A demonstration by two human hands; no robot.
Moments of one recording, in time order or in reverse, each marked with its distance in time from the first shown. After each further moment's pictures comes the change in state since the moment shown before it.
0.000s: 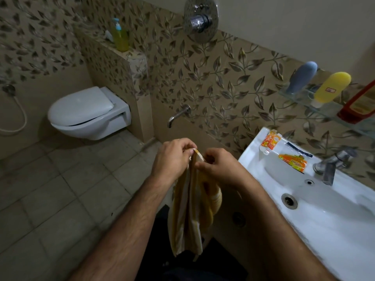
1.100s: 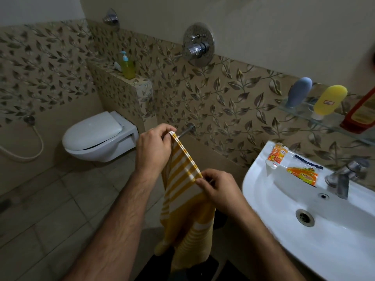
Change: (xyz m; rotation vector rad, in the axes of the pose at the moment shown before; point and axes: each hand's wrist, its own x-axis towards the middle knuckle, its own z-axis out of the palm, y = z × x) left_hand 0.031 0.021 -0.069 0.103 0.354 0.054; right_hand -0.023 -0.014 0.014 0.161 0.116 -0.064
